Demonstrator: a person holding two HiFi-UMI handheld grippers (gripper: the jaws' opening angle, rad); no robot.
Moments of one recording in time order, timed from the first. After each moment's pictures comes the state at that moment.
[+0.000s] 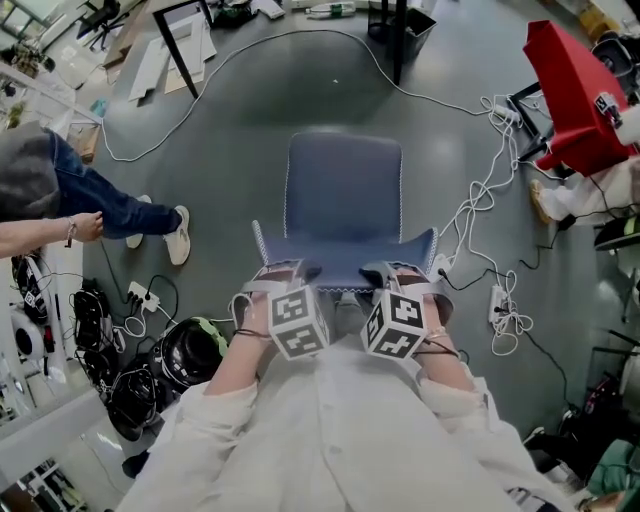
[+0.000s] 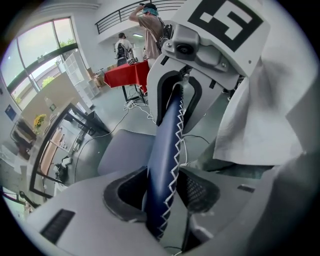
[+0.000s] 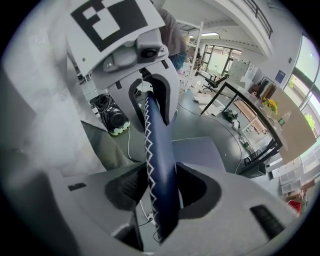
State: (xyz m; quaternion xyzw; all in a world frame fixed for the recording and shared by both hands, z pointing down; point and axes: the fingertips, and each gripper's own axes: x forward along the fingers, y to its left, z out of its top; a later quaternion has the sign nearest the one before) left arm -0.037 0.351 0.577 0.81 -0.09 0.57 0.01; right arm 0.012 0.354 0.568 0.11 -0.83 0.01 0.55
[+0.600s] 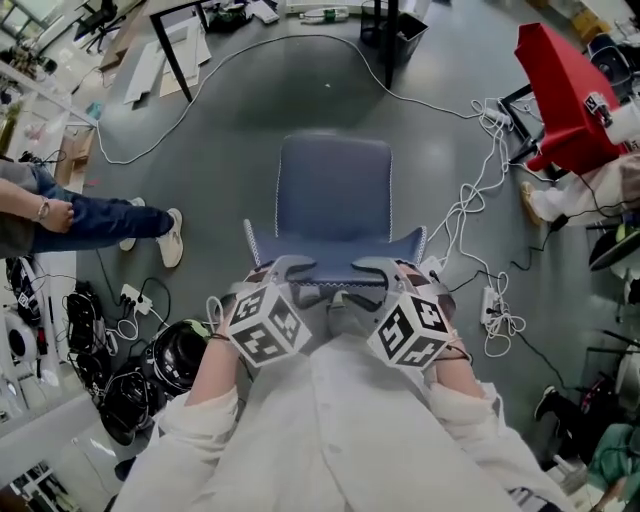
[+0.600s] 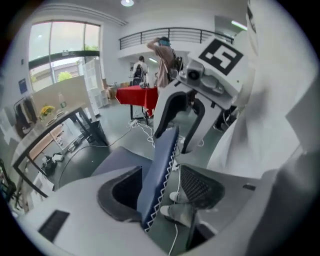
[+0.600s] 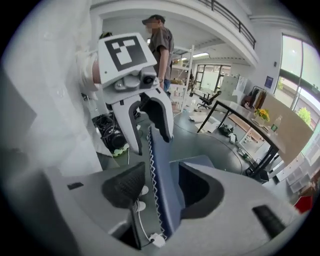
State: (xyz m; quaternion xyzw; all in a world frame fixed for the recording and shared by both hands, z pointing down) left arm -0.016 0.355 0.509 0.89 -0.12 0.44 0.08; right arm 0.005 0.355 0.494 0.13 -0.89 0.01 0.44
